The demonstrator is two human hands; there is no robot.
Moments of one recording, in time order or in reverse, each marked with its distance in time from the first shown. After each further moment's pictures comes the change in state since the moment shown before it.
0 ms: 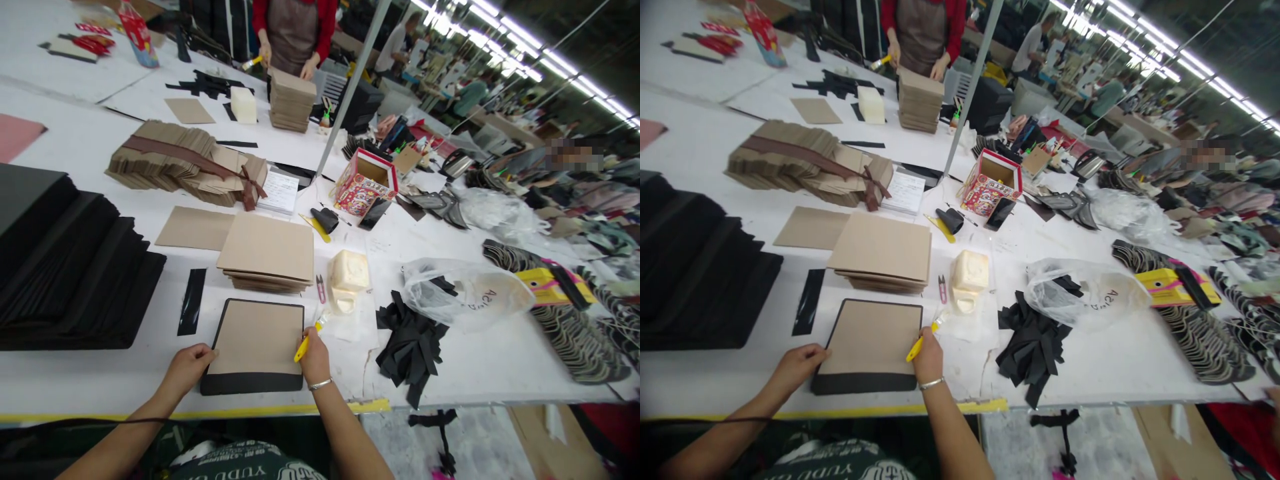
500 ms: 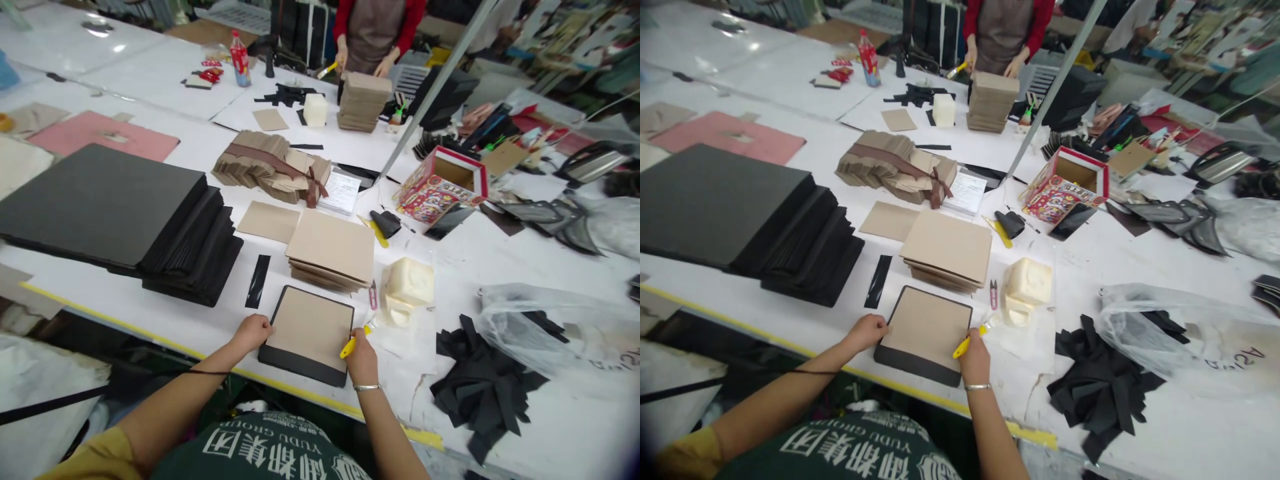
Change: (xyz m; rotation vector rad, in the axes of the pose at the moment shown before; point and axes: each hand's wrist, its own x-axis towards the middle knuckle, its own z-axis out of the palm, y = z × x) left_hand 0.009 0.014 -0.012 0.398 -0.013 0.017; right_hand 0.007 -0.001 0.002 -0.154 -0.101 -0.046
